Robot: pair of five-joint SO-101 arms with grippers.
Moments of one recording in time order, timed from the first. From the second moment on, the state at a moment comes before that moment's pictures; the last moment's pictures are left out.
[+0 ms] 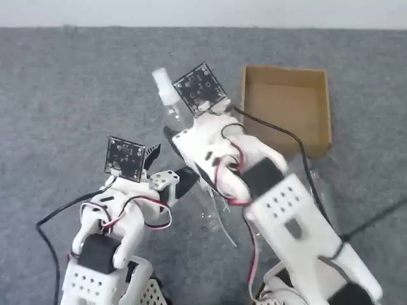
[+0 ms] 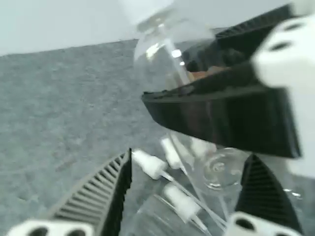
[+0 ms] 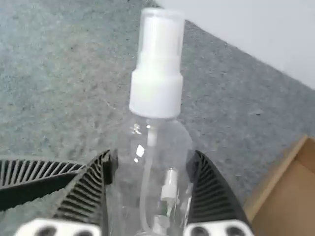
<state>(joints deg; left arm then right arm) 12.0 -85.0 71.6 55.2 7.3 -40.0 -34.5 26.5 48.7 1.5</state>
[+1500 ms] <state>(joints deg) 3.2 -85.2 79.7 46.6 6.5 -7.1 19.9 2.2 15.6 1.5</state>
